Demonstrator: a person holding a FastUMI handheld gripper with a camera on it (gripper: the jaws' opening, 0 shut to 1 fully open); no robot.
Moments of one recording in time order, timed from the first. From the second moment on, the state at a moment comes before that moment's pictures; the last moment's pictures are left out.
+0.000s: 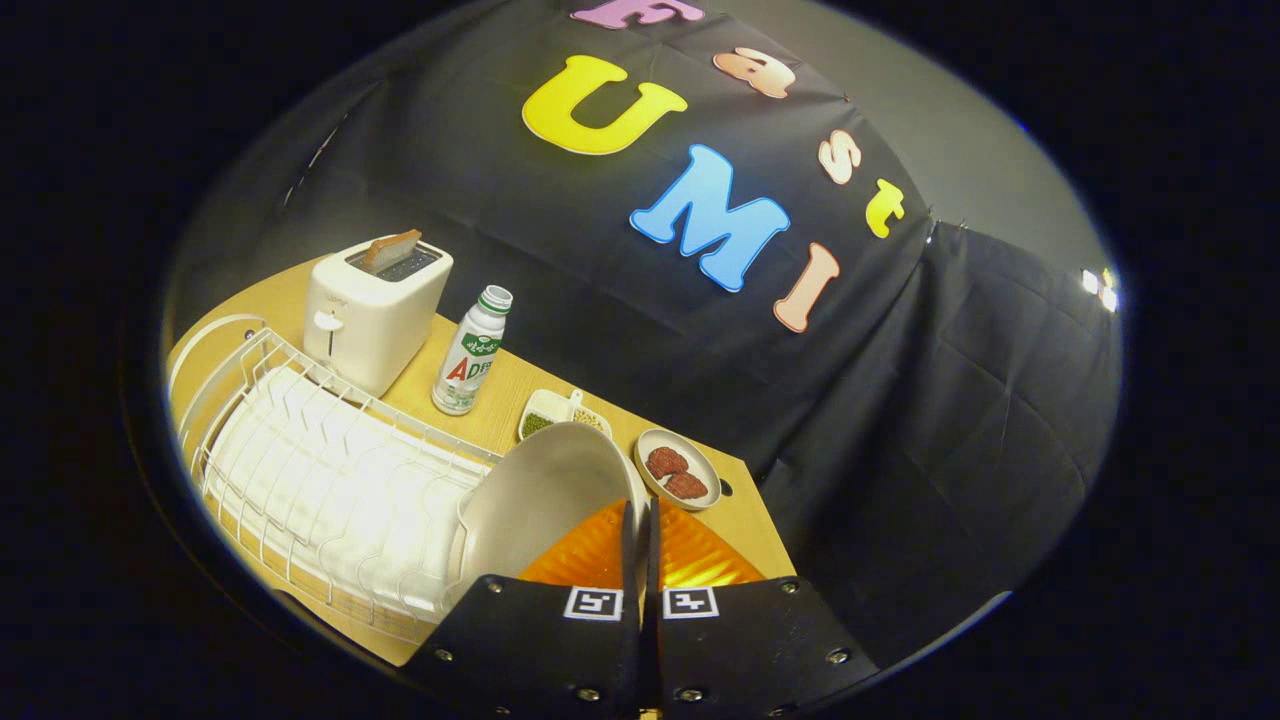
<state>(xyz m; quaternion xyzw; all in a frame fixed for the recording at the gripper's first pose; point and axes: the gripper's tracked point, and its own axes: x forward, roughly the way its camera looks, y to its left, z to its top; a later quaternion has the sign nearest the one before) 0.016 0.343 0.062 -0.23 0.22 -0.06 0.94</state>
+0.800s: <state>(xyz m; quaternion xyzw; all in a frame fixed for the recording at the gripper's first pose) -0.014 0.351 0.128 -0.32 0.17 -0.09 0.93</state>
